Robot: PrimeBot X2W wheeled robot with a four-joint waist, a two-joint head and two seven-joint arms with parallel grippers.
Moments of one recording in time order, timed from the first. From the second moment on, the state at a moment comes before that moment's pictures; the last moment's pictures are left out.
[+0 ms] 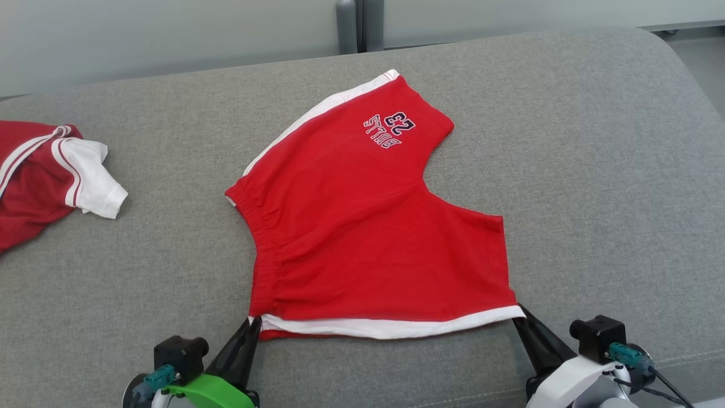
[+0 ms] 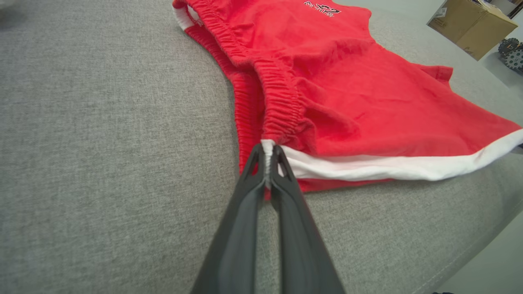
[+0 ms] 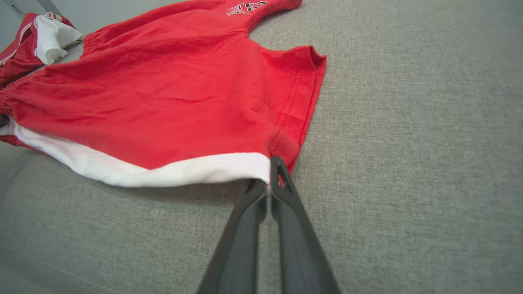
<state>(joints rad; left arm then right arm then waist) 0.00 0.13 -0.36 0.30 -0.46 -0.11 -0.17 0.04 -0.14 0.35 0.37 0.27 0.12 -0.25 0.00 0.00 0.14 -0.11</state>
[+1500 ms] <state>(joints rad) 0.08 0.09 -0.26 -0.02 -0.58 -0.10 -0.24 0.08 -0.32 0.18 -0.09 0.13 0.08 -0.25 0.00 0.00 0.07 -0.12</state>
